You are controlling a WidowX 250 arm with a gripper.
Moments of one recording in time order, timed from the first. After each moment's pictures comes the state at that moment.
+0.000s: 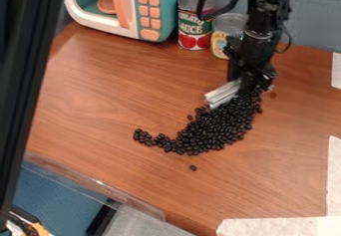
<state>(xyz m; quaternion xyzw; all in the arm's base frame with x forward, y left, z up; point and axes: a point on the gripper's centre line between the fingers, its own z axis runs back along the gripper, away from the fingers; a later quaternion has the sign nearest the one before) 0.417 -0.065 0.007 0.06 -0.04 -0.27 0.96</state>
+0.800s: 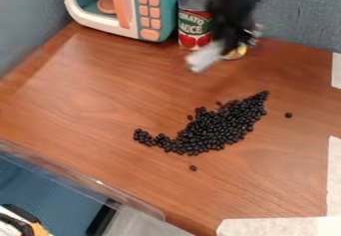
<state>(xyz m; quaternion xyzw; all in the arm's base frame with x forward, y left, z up) 0.415 0.006 0.076 0.06 -0.09 -0.20 0.97</state>
